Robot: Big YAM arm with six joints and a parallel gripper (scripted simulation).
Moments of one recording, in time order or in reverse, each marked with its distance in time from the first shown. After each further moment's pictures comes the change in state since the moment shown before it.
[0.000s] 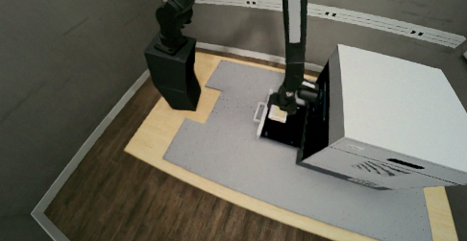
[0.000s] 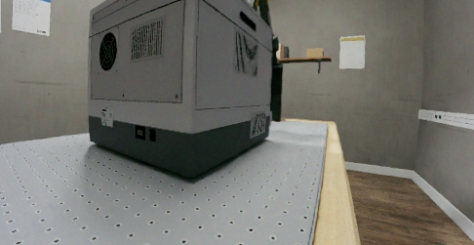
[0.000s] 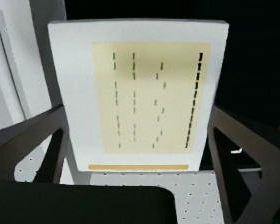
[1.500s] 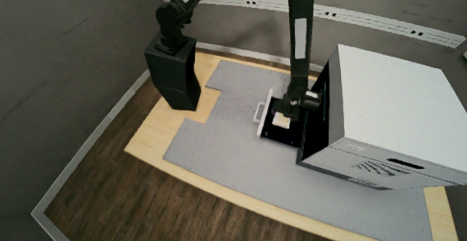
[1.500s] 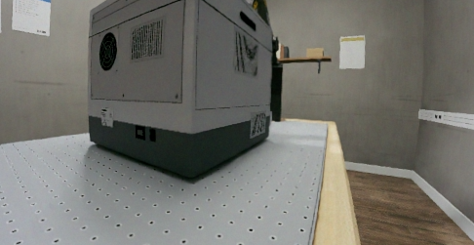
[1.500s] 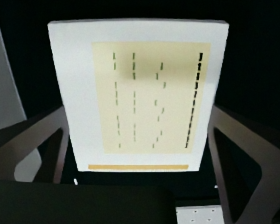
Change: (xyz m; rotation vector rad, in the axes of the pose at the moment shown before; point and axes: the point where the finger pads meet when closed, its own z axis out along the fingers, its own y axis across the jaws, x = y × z) arm 0.000 -0.029 0.044 0.002 -0.002 -0.001
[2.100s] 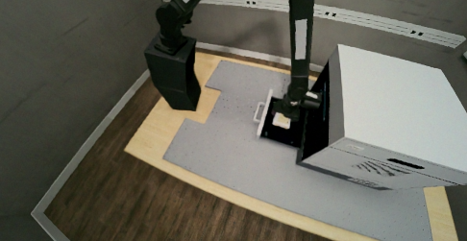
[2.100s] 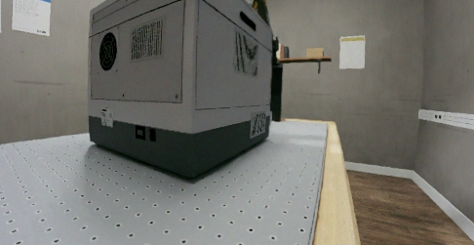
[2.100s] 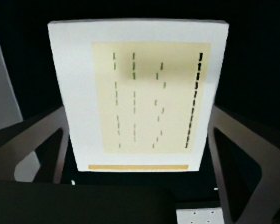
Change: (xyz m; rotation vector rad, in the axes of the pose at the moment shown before) arm 0.000 -0.002 0.002 -0.001 0.000 0.000
